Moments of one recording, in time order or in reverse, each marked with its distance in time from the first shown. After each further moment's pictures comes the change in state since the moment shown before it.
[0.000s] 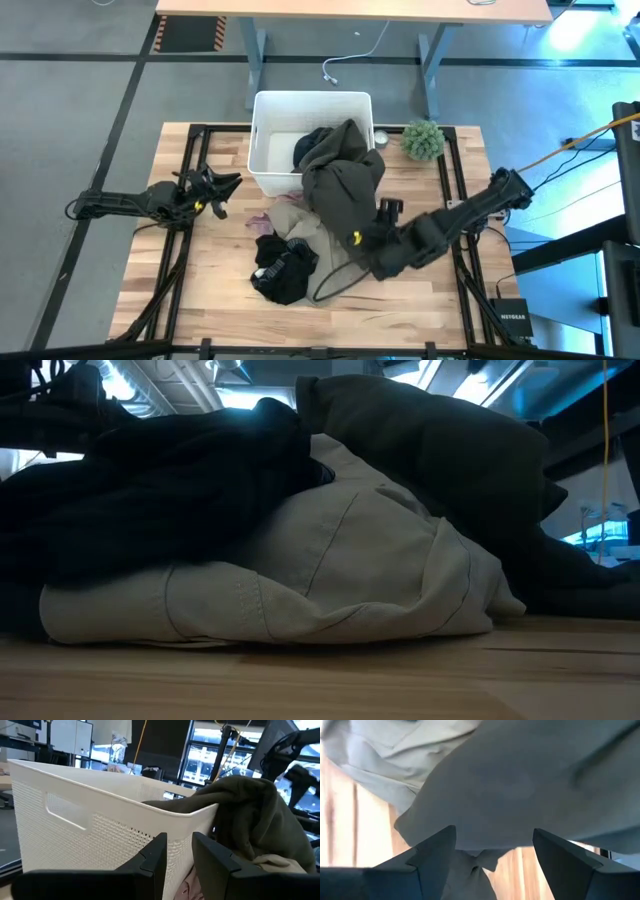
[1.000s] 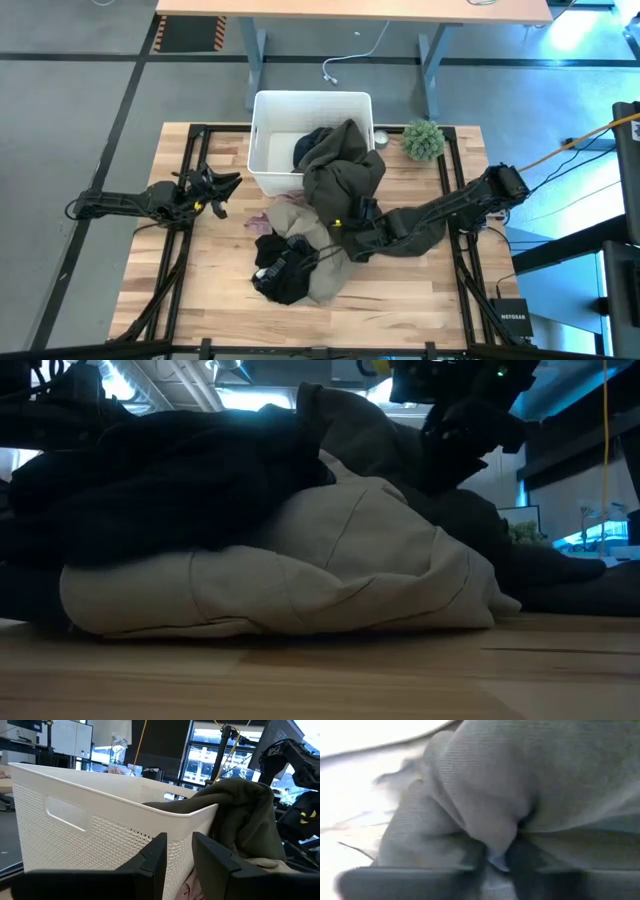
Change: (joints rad) left arm 0.000 0.000 0.000 0.005 -0.001 0.016; right arm -0.214 0.001 -0.504 0.706 0.004 -0.211
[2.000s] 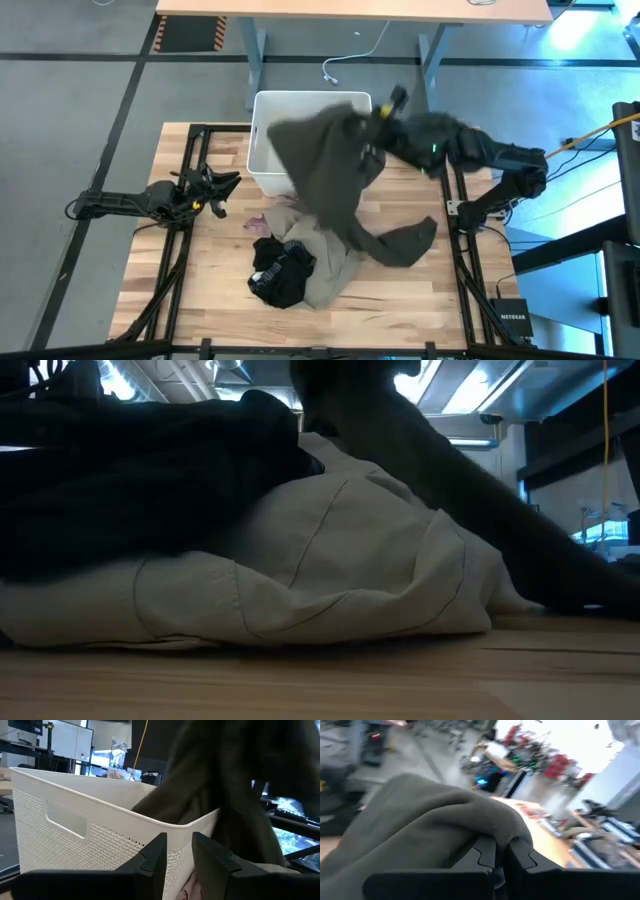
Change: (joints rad) left arm 0.000 0.000 0.000 0.030 0.000 -0.001; right arm -0.241 -0.164 0.783 0.097 0.232 -0.635
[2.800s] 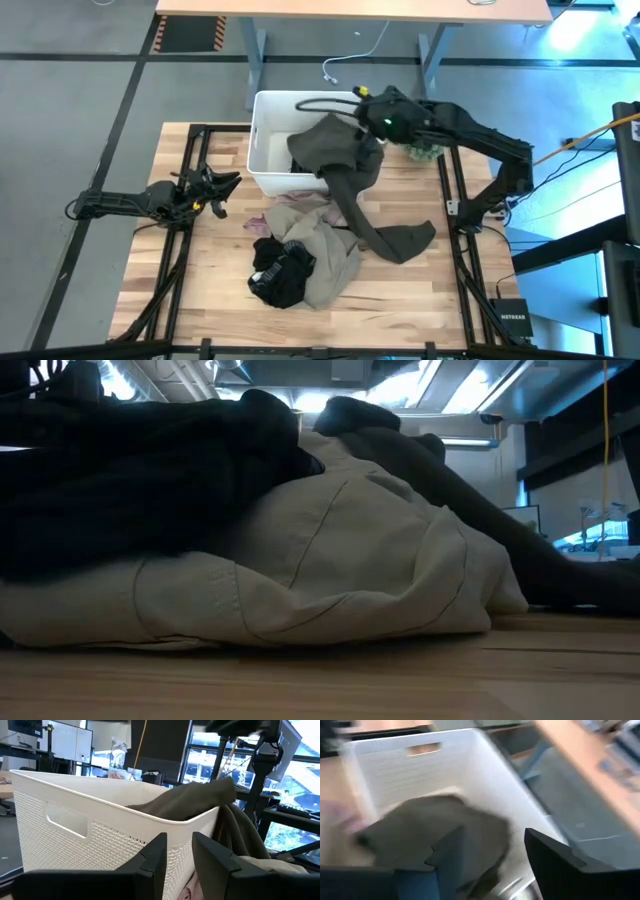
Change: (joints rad) left arm 0.000 0.000 0.000 -0.008 0.000 0.023; right arm -0.225 0.059 0.010 -0.513 -0.272 0.407
